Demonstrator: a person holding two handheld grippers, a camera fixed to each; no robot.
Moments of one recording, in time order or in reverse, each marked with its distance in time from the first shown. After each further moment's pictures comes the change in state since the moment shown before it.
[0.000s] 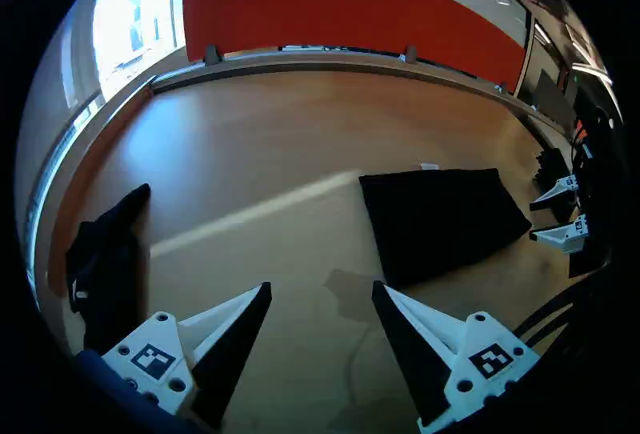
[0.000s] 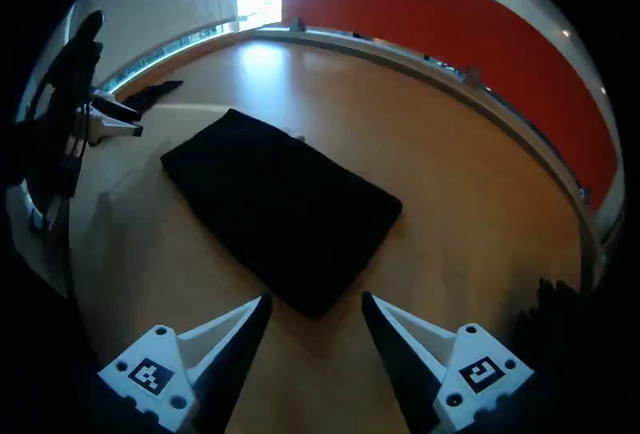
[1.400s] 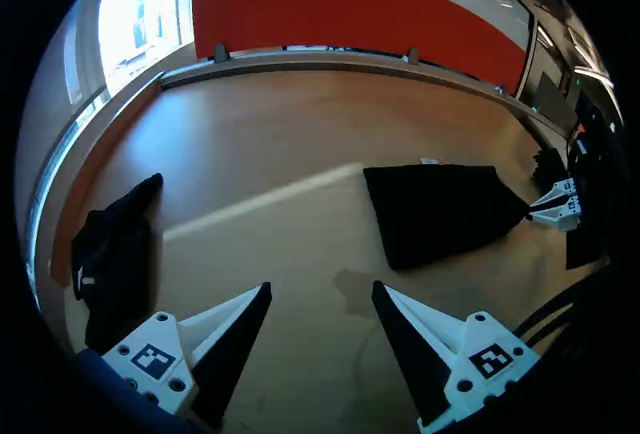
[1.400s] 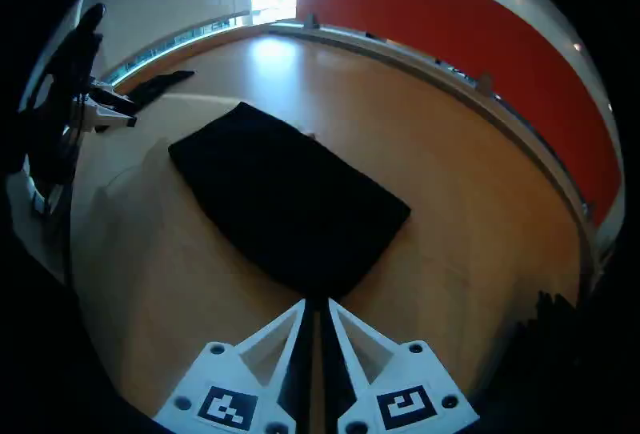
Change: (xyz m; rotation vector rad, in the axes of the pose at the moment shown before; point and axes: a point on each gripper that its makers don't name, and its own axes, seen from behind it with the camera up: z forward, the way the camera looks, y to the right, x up) left arm -0.011 -0.007 -0.022 0.005 -0.004 -0.013; right arm 0.012 -0.001 -0.005 0.007 0.013 -0.042
